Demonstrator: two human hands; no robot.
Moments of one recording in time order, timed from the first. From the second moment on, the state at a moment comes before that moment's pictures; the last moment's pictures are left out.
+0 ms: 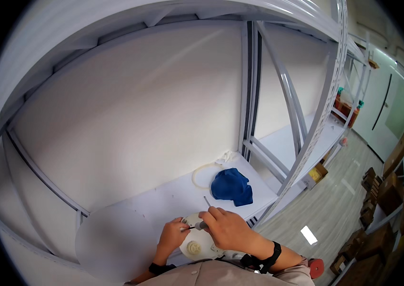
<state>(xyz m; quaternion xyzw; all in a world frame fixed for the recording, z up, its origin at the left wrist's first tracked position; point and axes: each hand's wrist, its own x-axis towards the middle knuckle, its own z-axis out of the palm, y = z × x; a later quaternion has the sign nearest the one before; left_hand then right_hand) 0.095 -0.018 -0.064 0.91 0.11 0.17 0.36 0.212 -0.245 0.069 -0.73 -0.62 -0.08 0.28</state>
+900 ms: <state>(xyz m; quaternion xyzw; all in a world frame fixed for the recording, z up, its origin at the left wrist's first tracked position) 0.102 -0.008 -0.060 0.88 0.22 0.18 0.39 0.227 -0.231 0.066 -0.67 -0.55 -0.14 0.48</state>
